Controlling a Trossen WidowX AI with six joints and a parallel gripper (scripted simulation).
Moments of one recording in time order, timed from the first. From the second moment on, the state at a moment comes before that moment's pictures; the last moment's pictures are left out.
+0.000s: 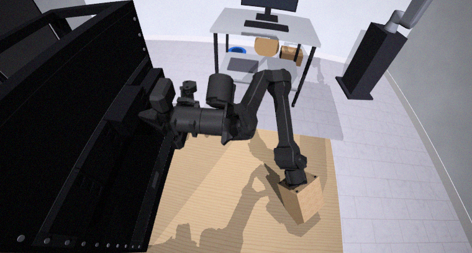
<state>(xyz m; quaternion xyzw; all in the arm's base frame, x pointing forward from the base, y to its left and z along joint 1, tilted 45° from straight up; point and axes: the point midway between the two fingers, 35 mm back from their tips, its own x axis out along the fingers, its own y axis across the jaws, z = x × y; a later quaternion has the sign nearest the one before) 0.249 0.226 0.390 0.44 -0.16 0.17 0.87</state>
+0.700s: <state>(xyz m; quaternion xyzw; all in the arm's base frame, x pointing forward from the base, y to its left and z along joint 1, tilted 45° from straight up) 0.261 0.228 0.396 0.44 -0.16 0.17 0.87</state>
